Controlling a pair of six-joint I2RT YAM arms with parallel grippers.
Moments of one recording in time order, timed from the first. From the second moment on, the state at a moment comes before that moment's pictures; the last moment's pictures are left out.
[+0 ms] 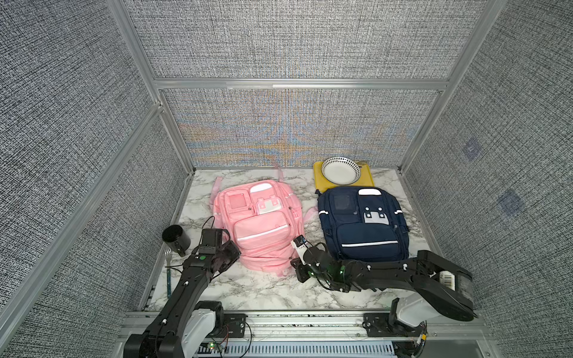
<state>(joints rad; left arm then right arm) -0.08 0.93 0.47 -0.54 0.24 -0.78 1.09 1.51 0.63 0.17 0.14 0.47</state>
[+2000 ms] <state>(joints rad) -0.50 0.59 0.39 -0.70 0.18 -1.15 1.11 1.79 0.87 0.21 0.10 0.47</state>
